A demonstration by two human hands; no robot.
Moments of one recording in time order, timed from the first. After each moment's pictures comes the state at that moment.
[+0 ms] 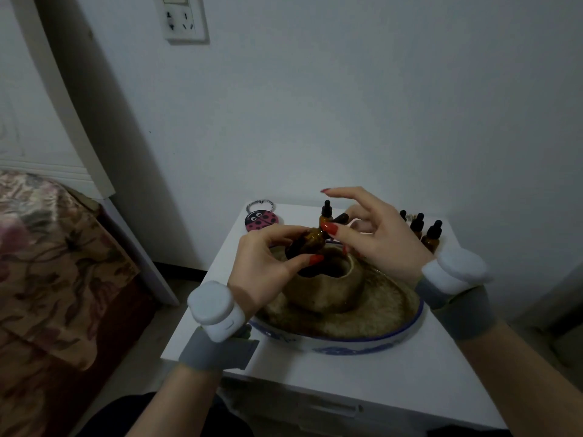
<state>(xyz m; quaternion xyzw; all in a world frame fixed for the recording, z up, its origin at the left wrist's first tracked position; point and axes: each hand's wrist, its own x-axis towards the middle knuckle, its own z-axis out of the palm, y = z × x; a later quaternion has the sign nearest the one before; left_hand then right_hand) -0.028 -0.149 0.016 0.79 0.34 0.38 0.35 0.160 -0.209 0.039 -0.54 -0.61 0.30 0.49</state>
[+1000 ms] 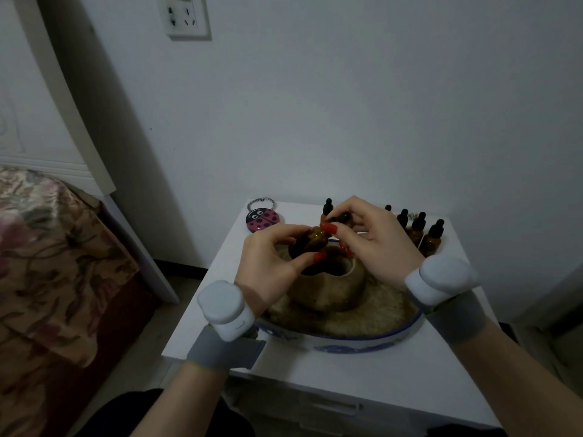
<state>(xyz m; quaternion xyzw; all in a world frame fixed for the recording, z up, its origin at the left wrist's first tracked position) -0.023 -0.152 0.012 0.78 0.36 0.39 0.33 0.150 -0.208 0.034 -0.59 -0.64 0.19 0.45</state>
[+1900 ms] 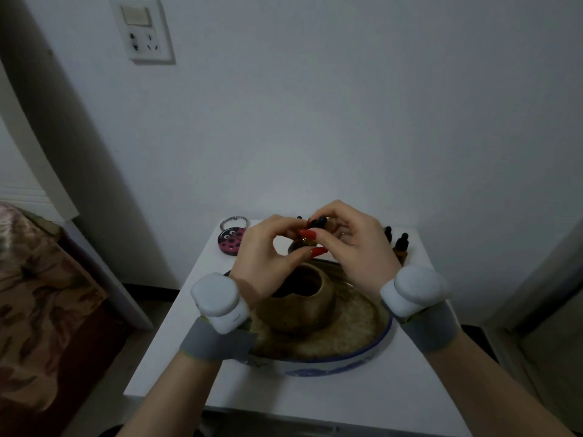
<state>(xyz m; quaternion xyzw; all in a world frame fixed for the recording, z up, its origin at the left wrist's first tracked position) 0.019 -0.132 0.028 0.83 0.29 0.39 0.27 0.162 -0.212 0.044 -0.57 -0.60 0.15 0.53</state>
